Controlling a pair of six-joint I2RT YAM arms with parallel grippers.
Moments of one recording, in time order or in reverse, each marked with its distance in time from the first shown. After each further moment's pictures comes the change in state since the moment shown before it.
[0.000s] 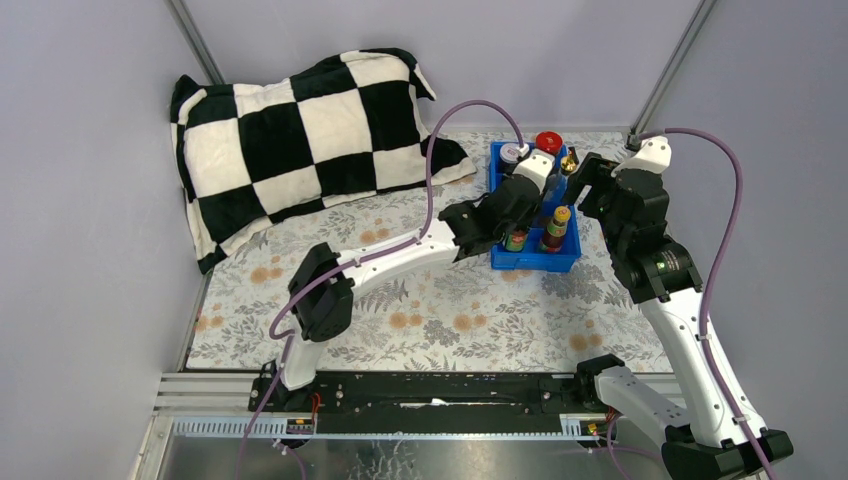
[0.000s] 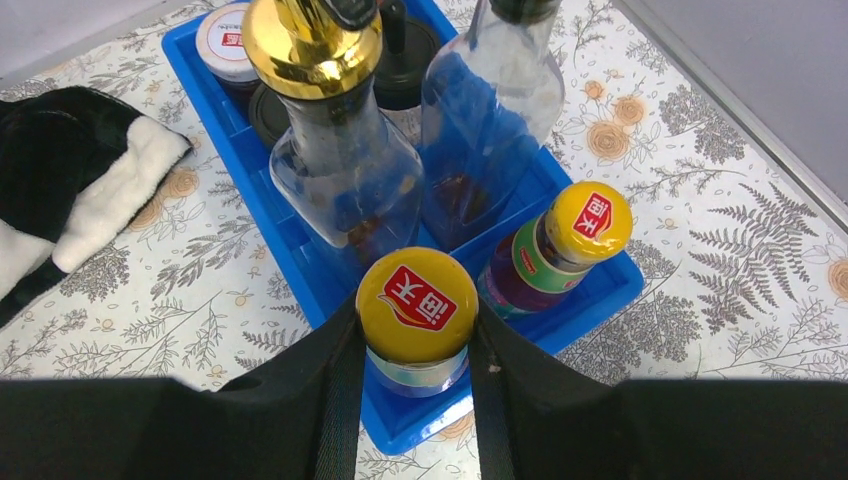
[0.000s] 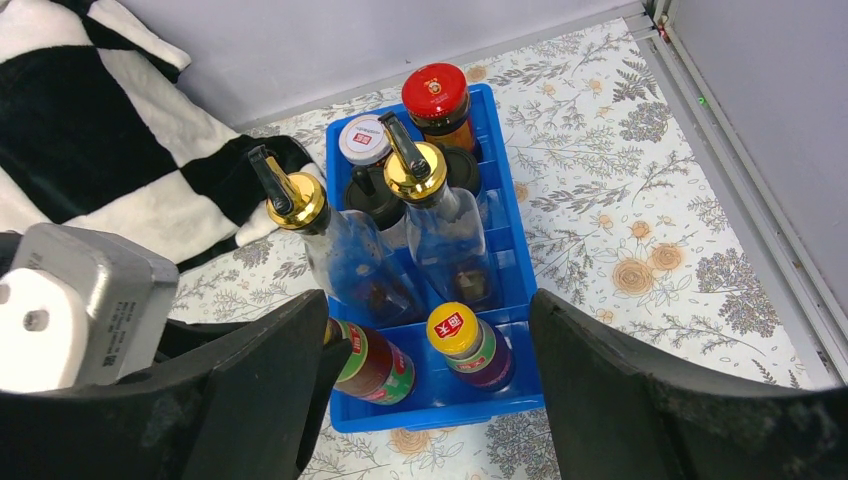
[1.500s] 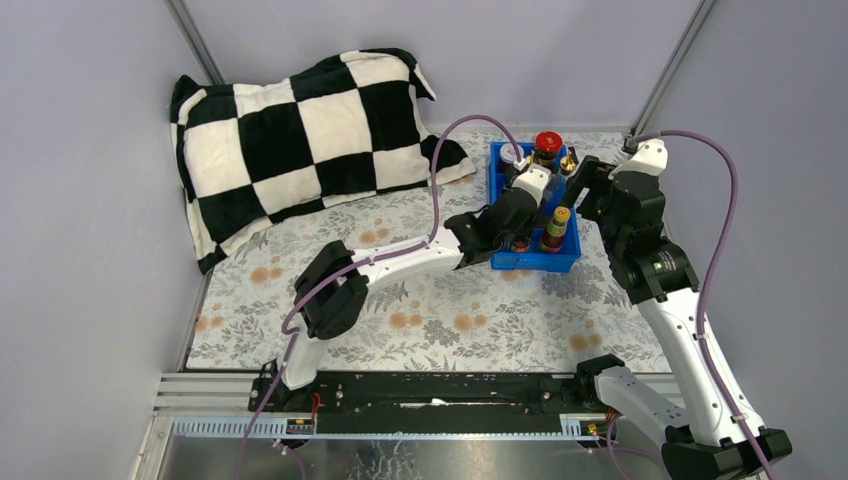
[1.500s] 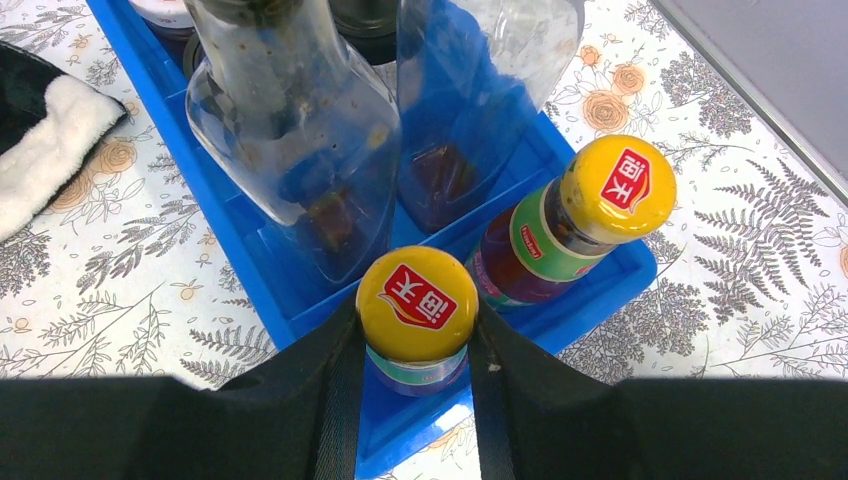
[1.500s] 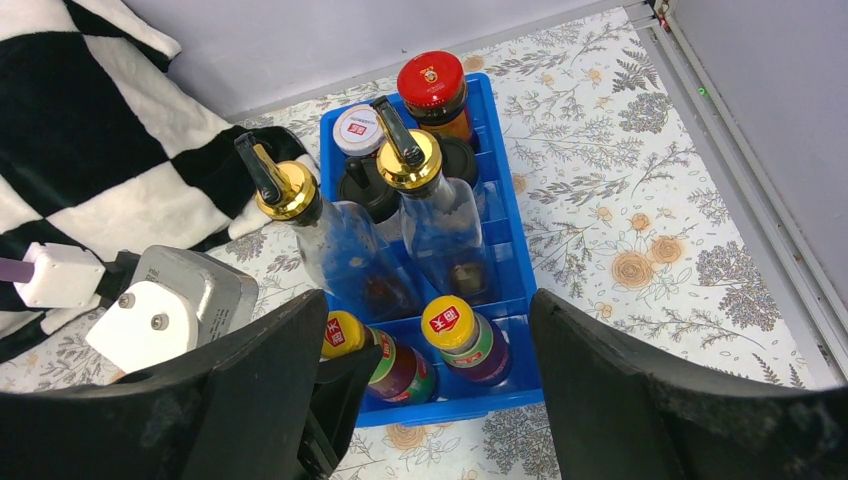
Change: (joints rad) left arm 0.003 0.040 -0.111 0.122 0.048 -0.044; right arm 0.000 -0.003 -0.026 0.008 -0.001 0.000
